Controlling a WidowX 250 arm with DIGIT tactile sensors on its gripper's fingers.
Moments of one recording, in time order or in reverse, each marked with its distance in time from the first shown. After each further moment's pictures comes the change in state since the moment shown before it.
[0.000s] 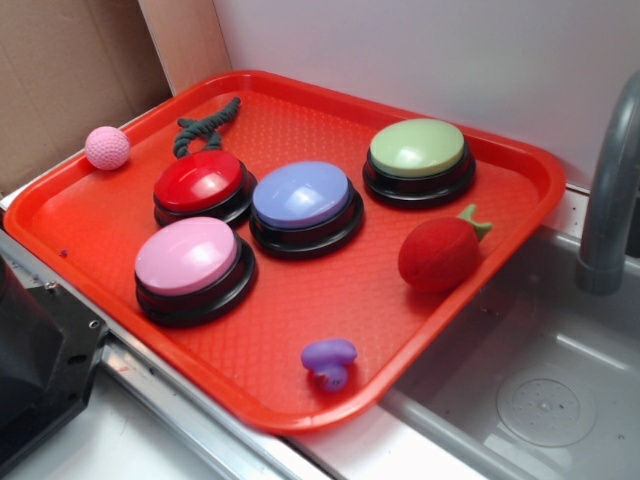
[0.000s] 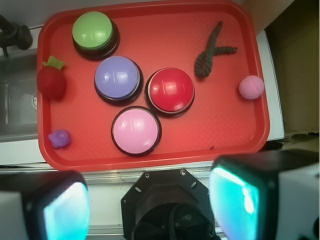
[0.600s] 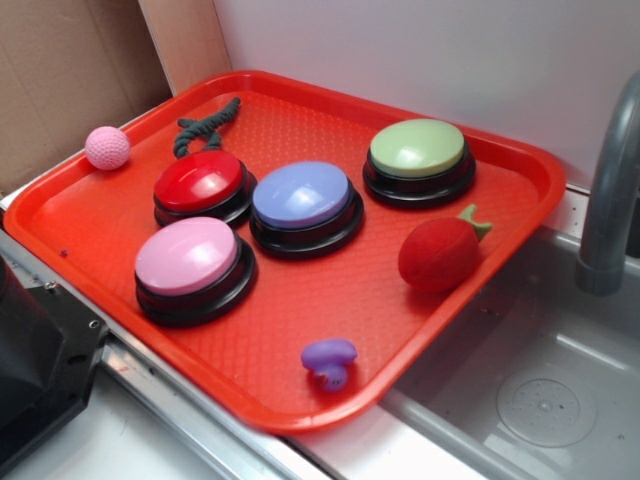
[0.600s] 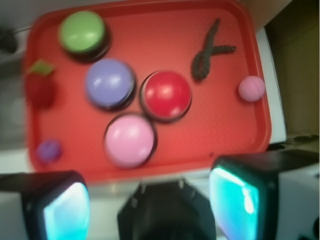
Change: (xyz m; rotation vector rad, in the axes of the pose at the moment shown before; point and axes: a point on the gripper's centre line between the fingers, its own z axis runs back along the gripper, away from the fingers) arm 0.043 0.040 -0.052 0.054 0.096 0.198
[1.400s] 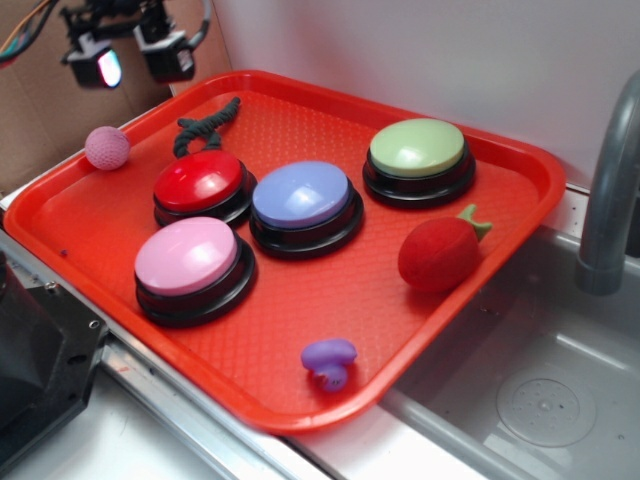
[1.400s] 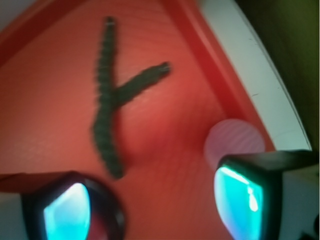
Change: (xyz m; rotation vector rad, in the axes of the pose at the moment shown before) arm 0.090 0.090 -0.117 -0.120 0.037 0.273
